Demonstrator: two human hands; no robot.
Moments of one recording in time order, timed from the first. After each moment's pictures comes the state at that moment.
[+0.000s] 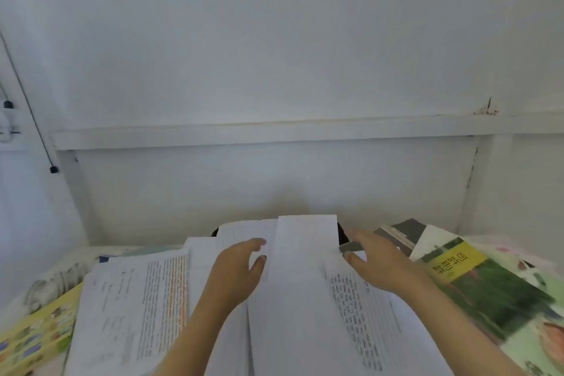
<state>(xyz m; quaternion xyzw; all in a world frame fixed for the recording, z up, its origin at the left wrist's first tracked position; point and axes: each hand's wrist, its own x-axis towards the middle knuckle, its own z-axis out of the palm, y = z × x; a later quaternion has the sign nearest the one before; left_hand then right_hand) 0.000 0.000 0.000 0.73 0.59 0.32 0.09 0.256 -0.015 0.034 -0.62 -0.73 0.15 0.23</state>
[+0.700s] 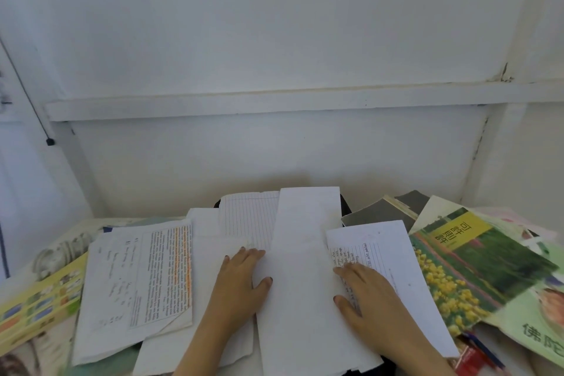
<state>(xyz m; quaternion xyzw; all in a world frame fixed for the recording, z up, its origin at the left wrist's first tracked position) -0.004 -0.032 -0.058 0.73 0.62 0.26 0.12 0.235 -0.069 -0.055 -0.60 -0.77 0.11 0.16</state>
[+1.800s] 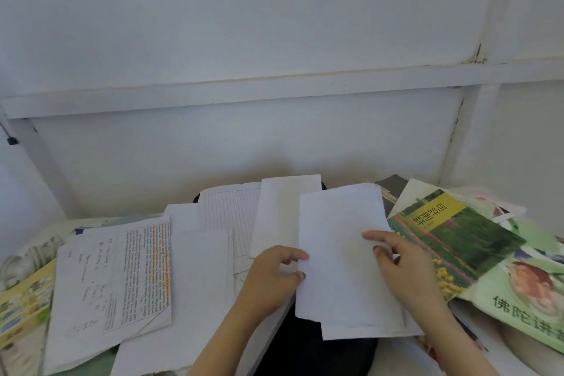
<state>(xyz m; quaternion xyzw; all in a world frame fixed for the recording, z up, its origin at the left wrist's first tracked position) 0.068 -0.045 -0.039 0.69 0.54 0.34 0.35 0.282 -0.074 -0.030 -0.65 -0.58 0.18 0.46</state>
